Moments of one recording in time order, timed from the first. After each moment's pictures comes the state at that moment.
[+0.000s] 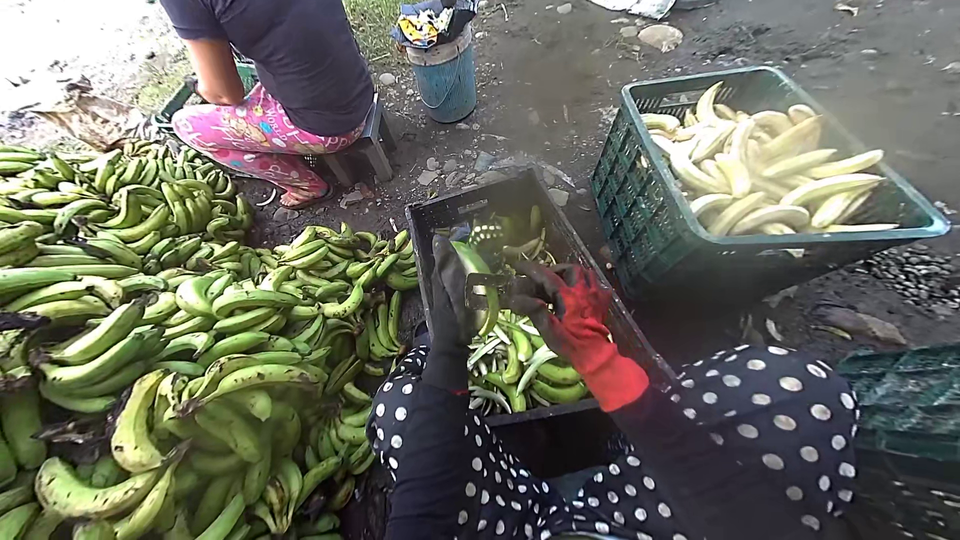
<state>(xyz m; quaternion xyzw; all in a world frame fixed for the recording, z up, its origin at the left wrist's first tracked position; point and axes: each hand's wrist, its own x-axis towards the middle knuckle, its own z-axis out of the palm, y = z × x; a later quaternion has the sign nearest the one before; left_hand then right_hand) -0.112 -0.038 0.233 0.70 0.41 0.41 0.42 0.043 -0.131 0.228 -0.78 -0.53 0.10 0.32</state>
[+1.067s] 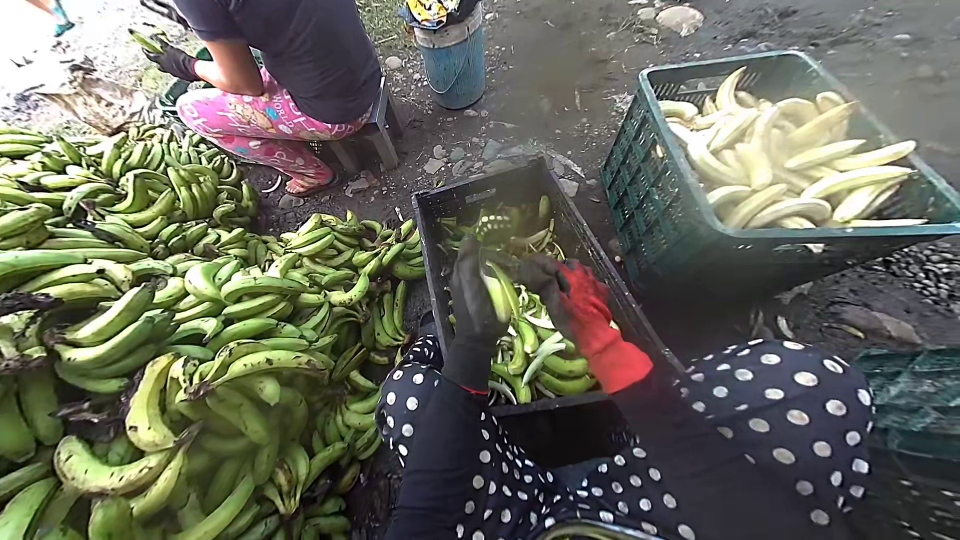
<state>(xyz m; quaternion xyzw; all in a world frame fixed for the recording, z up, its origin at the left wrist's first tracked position) -0.089 -0.050 0.225 0.56 0.38 0.47 0.57 0.049 -0.119 0.225 -0.80 -0.50 0.22 0.25</state>
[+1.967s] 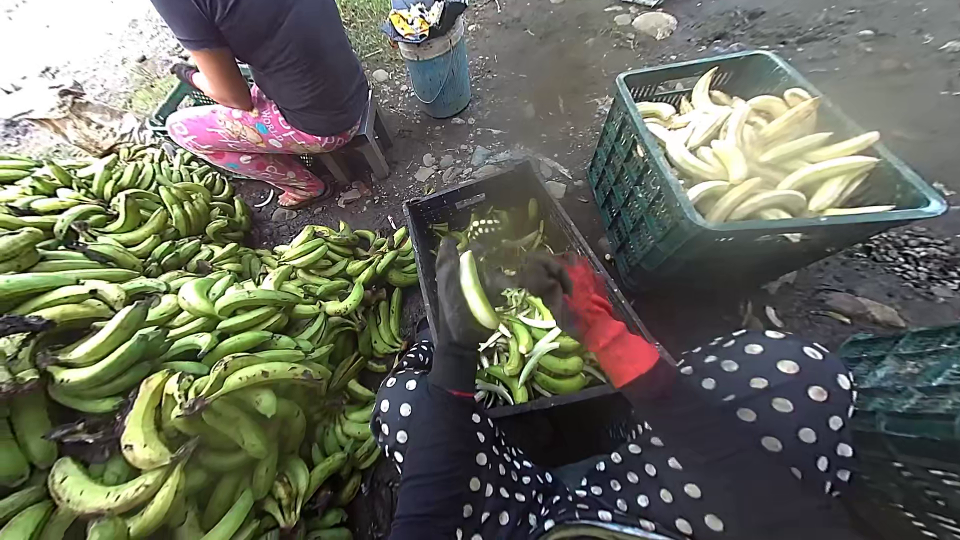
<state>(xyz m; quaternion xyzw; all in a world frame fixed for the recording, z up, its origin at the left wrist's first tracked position) -0.096 -0.047 0.237 0.40 0.25 0.44 0.76 0.069 -0.125 0.211 -0.77 -0.53 0.20 0.30</state>
